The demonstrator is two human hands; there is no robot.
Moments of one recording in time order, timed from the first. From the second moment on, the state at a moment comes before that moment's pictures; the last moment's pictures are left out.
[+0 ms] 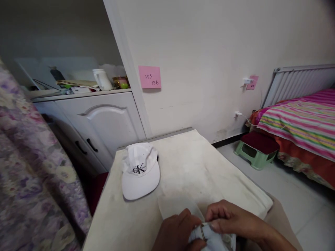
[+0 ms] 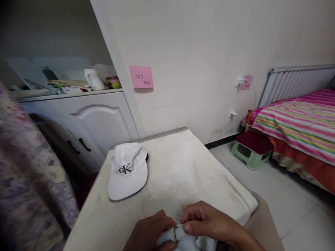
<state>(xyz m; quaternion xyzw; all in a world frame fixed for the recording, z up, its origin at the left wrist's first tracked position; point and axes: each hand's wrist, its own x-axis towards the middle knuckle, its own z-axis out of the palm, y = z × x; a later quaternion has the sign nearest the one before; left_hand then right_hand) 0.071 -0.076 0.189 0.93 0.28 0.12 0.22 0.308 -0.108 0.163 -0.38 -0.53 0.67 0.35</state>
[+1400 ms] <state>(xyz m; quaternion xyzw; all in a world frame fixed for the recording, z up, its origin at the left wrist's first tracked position) 0.066 -0.083 0.205 0.85 0.36 0.08 0.37 0.283 -0.117 0.148 -0.42 -0.55 0.62 0.37</state>
